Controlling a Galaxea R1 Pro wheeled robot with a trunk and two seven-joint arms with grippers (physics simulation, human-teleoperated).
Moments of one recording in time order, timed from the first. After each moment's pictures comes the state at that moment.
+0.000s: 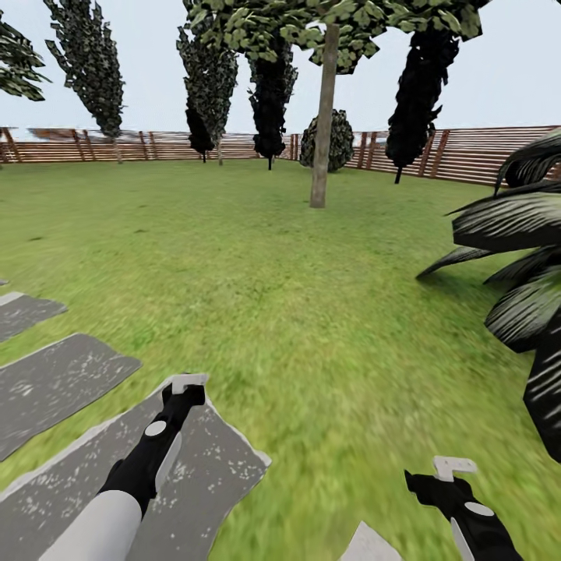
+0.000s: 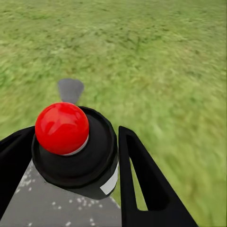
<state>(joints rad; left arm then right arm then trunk) -0.62 -0.02 0.11 -0.66 -0.06 -0.13 -0.01 -0.19 -0.12 -0.15 -1.10 0.00 0.40 0.01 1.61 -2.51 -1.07</state>
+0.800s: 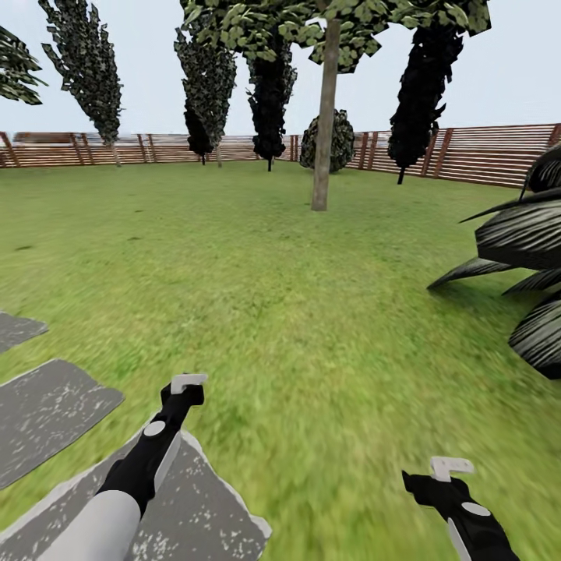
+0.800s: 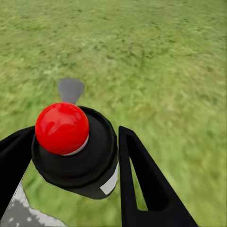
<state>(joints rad) -0.62 -0.02 0.11 -0.66 -0.06 -0.13 -0.01 -0.19 -0.11 -0.15 -1.10 0.00 0.40 0.01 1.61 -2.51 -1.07</state>
